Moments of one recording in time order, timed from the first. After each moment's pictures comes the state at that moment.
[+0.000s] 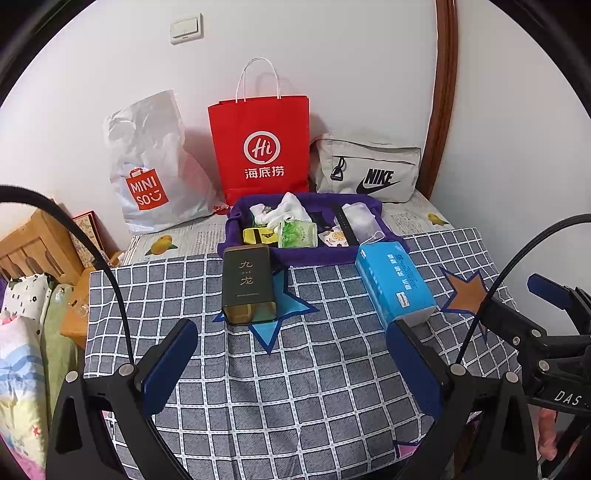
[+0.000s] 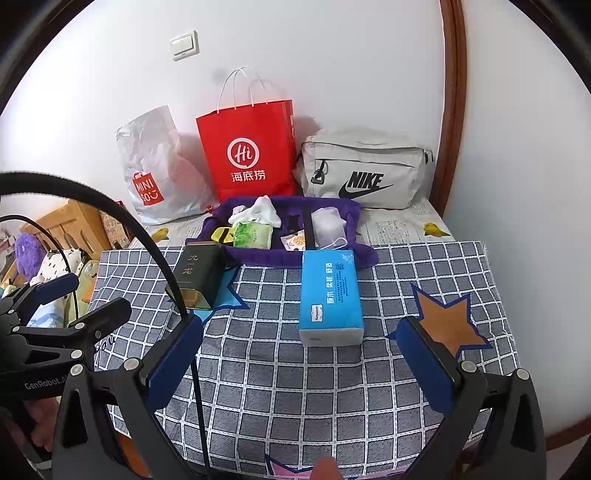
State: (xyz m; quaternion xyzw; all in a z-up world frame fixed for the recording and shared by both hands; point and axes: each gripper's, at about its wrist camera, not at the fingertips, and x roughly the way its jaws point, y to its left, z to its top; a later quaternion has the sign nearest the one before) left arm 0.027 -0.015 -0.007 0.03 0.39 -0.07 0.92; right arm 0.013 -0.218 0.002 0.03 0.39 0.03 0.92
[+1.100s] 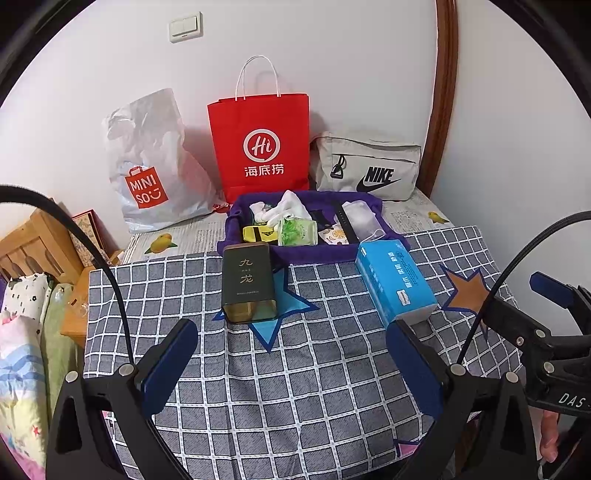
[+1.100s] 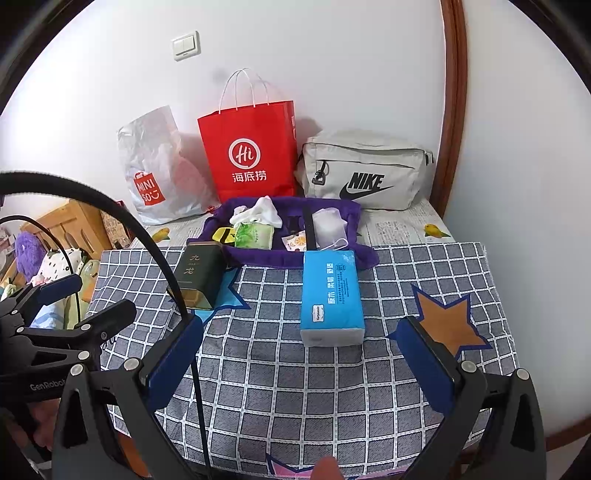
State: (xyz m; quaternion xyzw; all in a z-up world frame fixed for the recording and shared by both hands) left arm 0.027 -0.015 -0.009 0.03 0.40 -0.07 0.92; right arm 0.012 -0.218 0.005 0.02 0.39 0.03 0.92
